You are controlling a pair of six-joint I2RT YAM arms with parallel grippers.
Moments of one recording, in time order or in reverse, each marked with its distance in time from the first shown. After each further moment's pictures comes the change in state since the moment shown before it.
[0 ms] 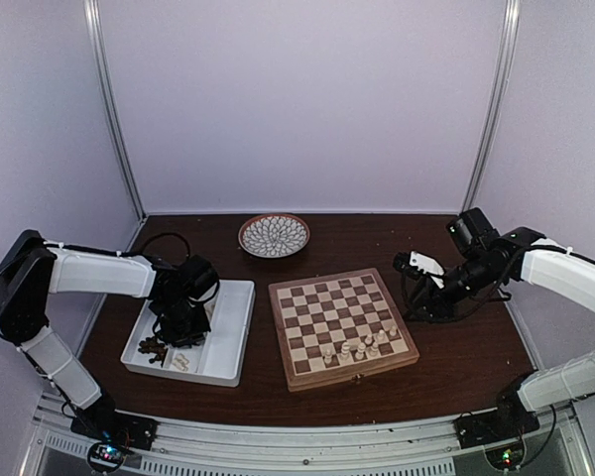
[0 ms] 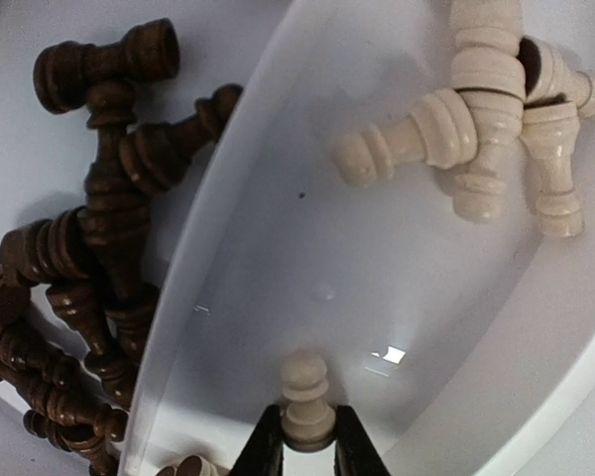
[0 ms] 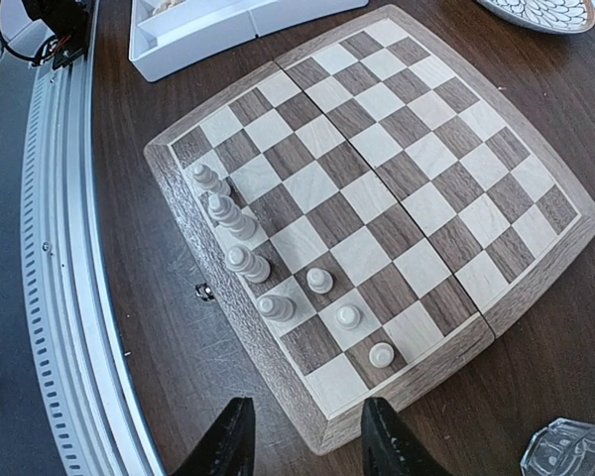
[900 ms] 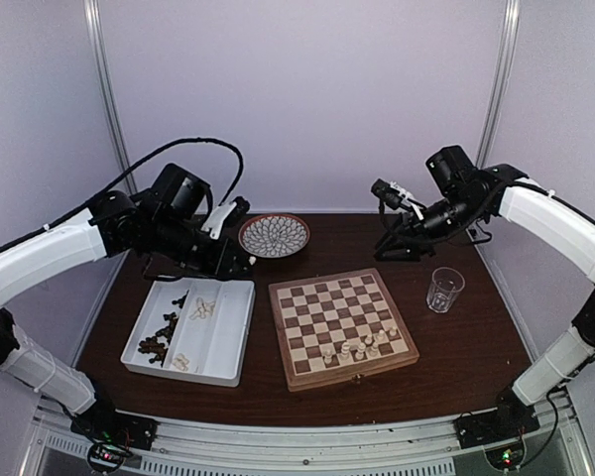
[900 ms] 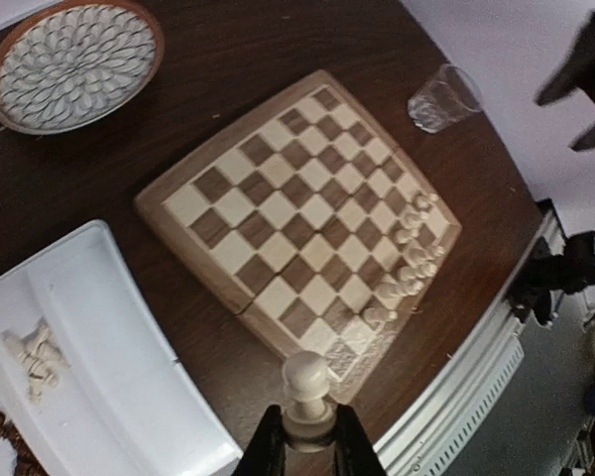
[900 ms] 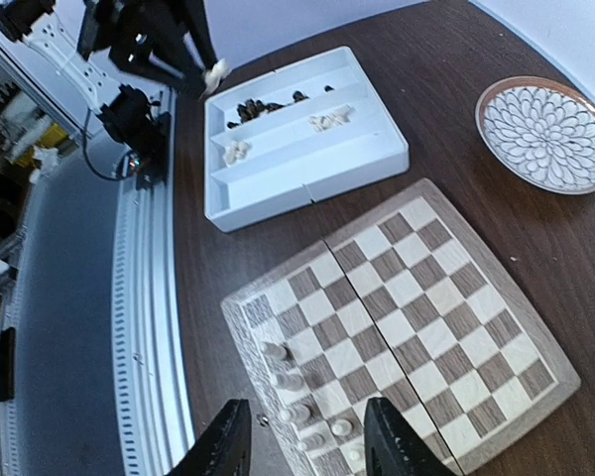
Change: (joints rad) left arm -0.137 -0.229 0.424 -0.018 0.324 0.681; right arm 0.013 0.274 0.517 -0.150 -0.222 0.079
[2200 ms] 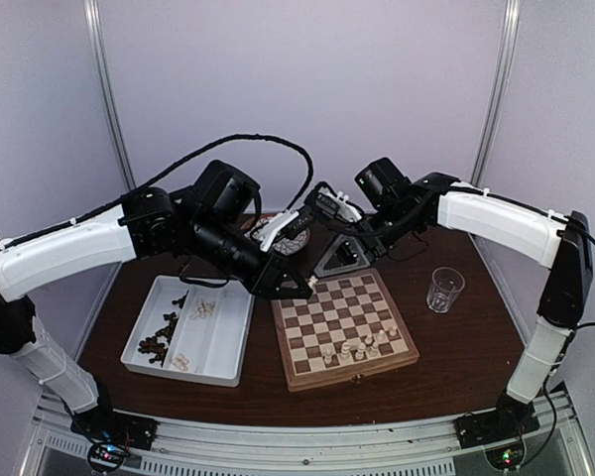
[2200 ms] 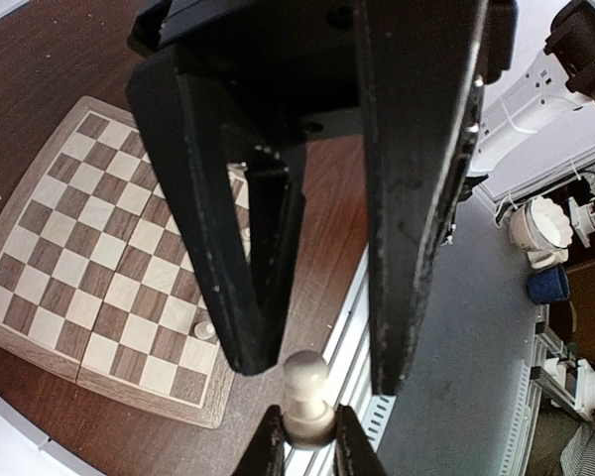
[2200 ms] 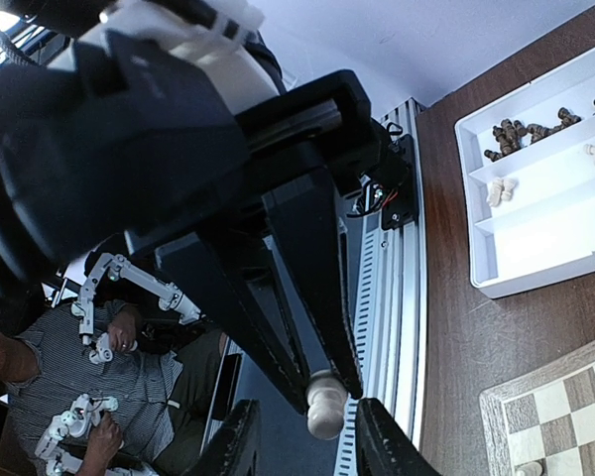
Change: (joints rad) left arm -0.229 0.152 0.181 0.064 0.216 0.111; right arm 0.249 0.275 0.161 0.136 -0.520 0.427
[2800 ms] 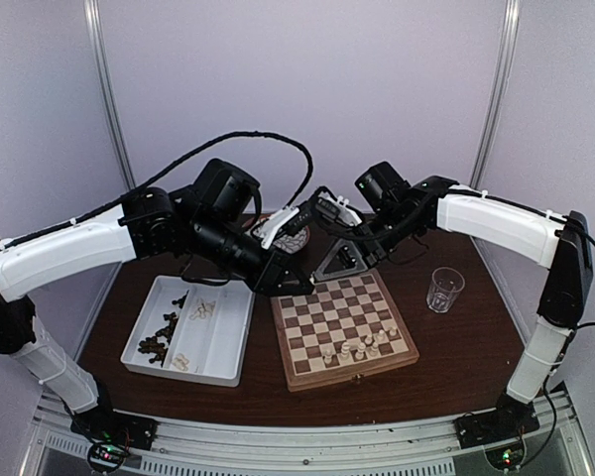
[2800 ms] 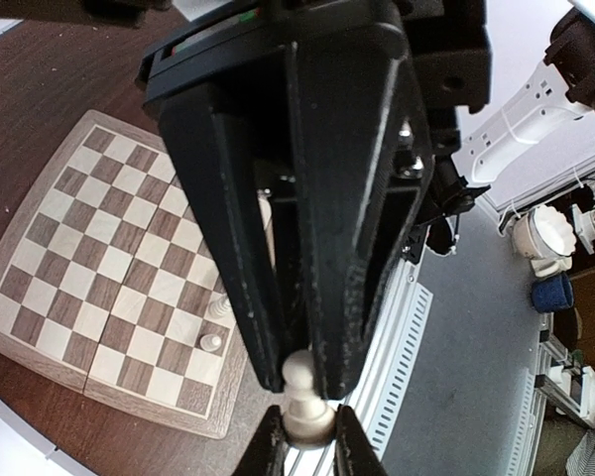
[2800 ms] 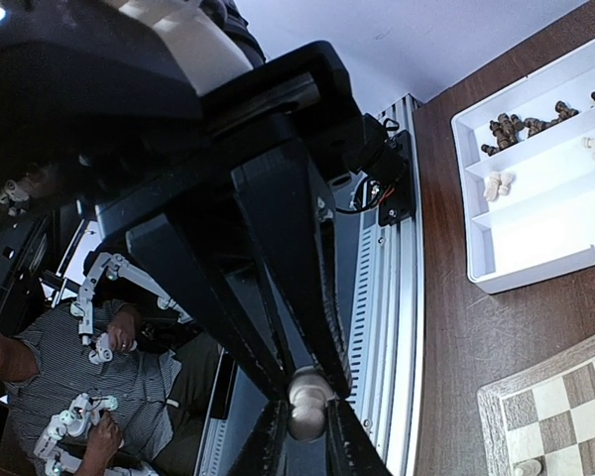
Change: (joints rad) left arm 0.000 0.000 0.000 0.029 -0.018 0.000; right arm 0.000 0.000 -0.026 0.009 0.002 -0.007
